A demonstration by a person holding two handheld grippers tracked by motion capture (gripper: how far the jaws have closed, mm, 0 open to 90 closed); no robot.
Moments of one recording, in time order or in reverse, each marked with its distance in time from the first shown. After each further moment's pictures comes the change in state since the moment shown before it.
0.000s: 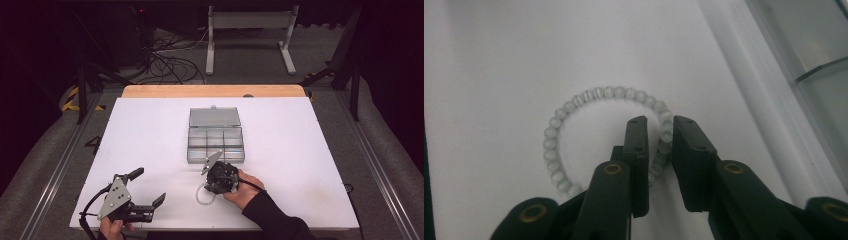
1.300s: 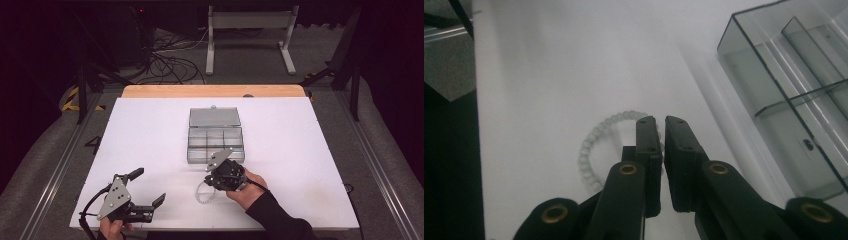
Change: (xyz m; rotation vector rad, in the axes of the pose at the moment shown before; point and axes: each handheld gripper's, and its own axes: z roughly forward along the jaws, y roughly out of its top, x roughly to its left) left arm 0.000 0.000 -0.001 0.002 -0.003 0.005; right arm 0.007 0.001 -0.036 -0.153 -0.017 -0.011
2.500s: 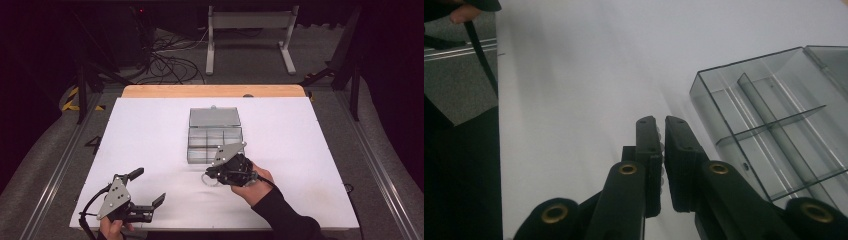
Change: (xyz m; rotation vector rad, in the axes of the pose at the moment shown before) left arm 0.000 0.000 0.000 0.000 -0.003 -0.010; right arm 0.001 0.013 -0.040 -0.102 -0.050 -0.045
